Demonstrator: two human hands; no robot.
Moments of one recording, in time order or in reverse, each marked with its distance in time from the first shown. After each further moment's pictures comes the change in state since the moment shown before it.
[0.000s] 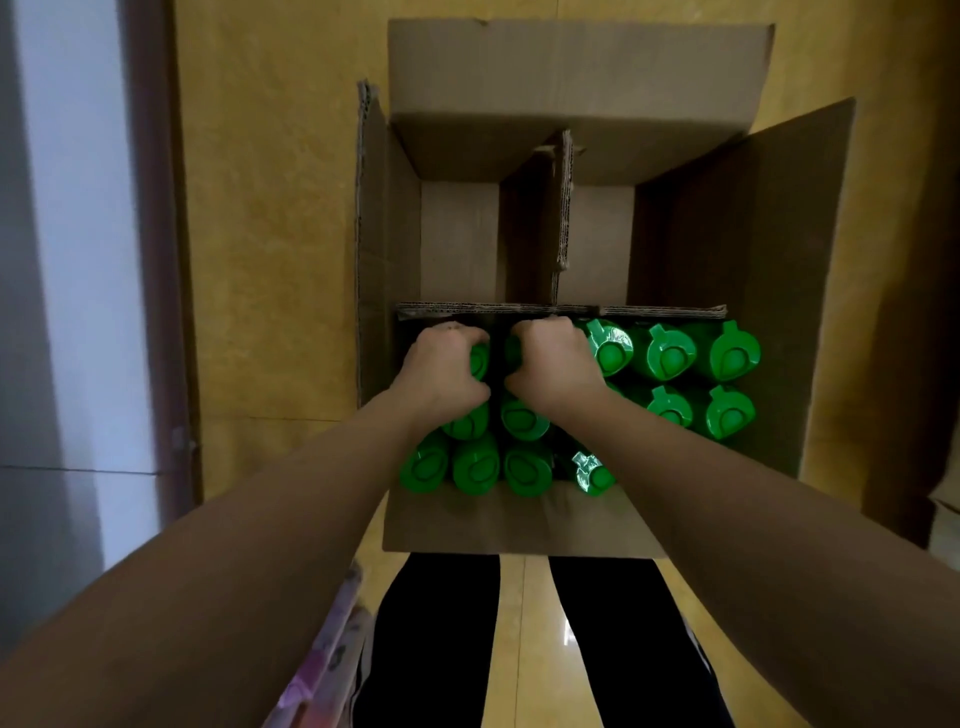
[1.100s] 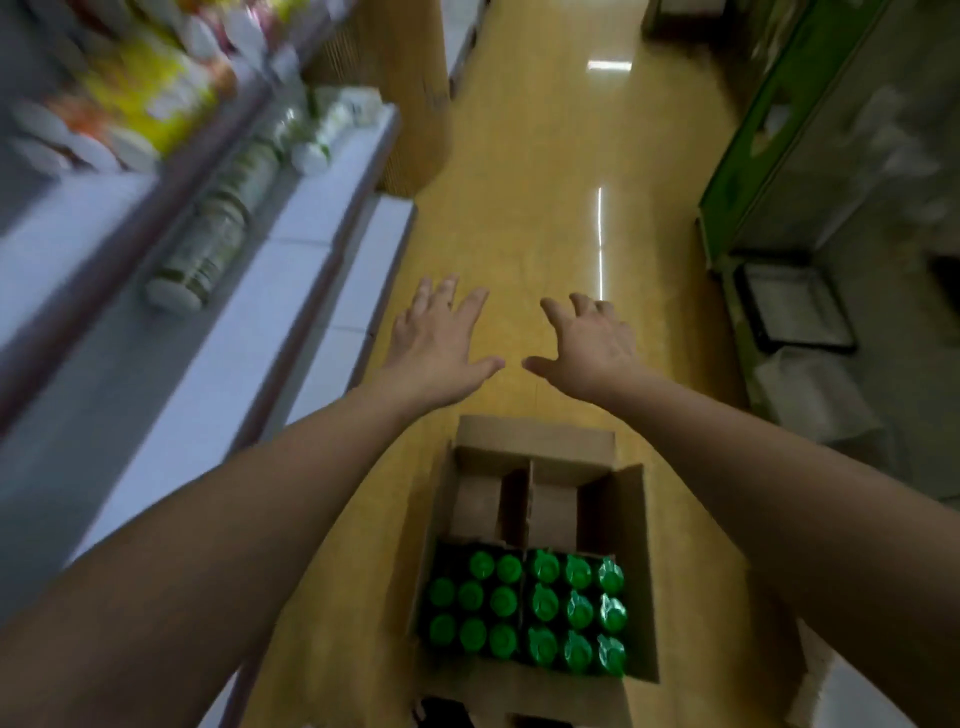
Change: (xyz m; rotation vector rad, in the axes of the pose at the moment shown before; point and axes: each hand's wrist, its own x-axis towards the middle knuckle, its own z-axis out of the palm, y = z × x) left_hand -0.345 0.236 -0.345 0.344 0.794 0.193; right_hand -0.312 -0.143 -0.411 -0.299 0.659 -0.232
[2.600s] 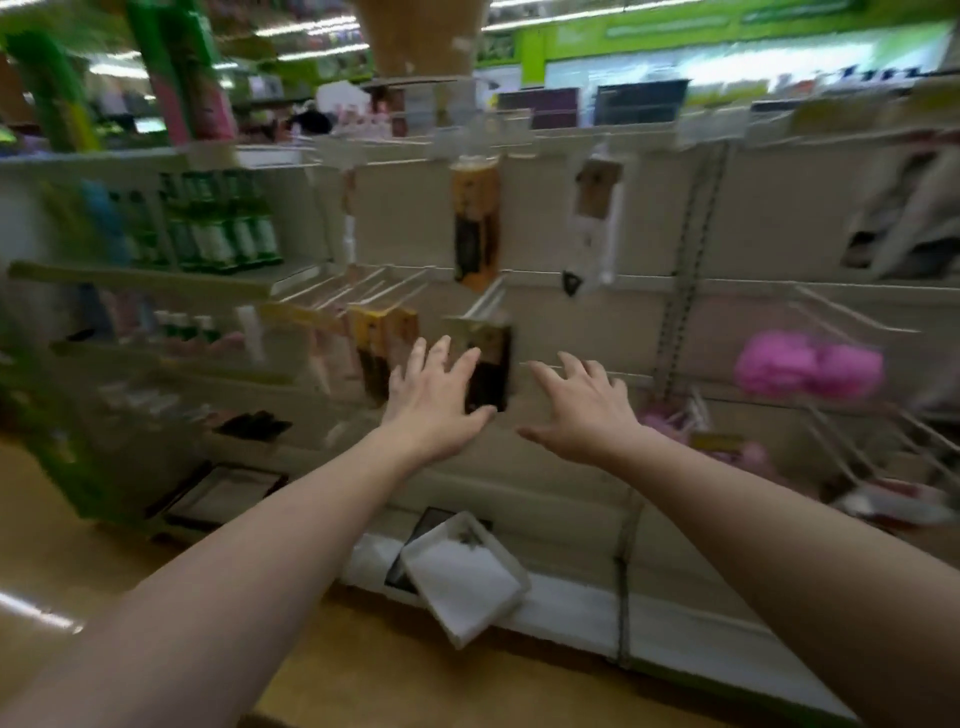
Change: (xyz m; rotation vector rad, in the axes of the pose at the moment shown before) left_hand -0.369 0.486 -0.104 -0.054 0.004 1.429; right_hand -0.667 0.128 -0.159 -0.023 0.513 1.306
